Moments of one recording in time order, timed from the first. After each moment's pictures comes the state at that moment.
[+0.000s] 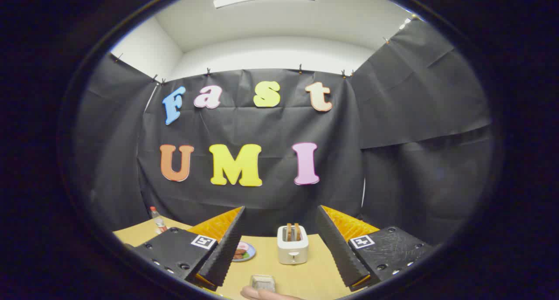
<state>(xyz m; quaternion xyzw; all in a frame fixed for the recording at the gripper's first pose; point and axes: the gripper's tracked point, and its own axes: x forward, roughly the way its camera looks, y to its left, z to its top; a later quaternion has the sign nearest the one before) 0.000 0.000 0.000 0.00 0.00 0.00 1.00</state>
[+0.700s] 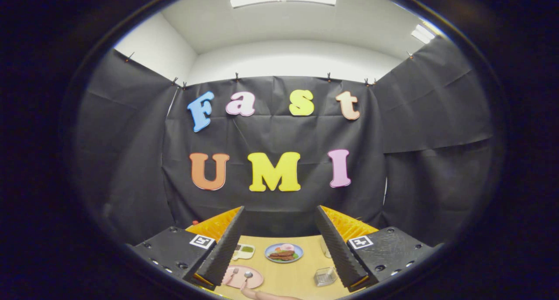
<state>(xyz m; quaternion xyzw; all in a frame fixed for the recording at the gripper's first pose) -0.062 0.202 0.036 0.01 0.02 0.03 1.00</state>
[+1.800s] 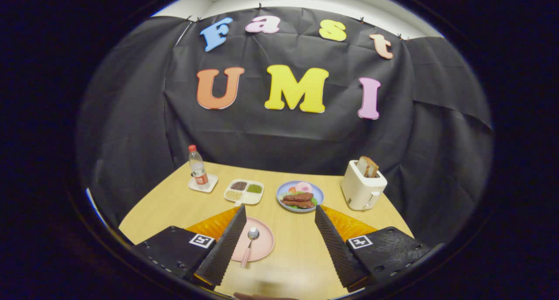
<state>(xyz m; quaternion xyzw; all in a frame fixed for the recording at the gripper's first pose) 0.011 0.279 -0.223 -0.06 0.26 0.04 0.96</state>
